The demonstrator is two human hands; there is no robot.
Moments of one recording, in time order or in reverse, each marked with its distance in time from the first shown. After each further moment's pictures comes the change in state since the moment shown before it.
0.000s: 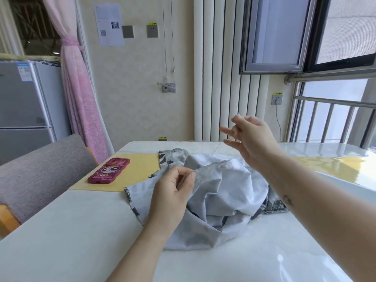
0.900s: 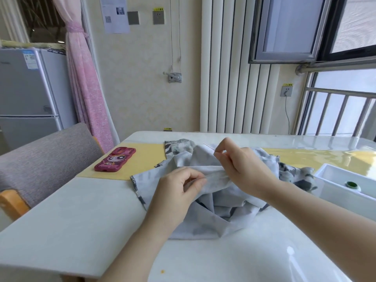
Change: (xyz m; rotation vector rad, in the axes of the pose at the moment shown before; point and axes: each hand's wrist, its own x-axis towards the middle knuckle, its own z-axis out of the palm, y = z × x) left_hand -0.009 -0.002 -0.014 0.178 -0.135 0.057; right_hand -0.026 0.062 -0.014 -1.062 -0.379 -0.665
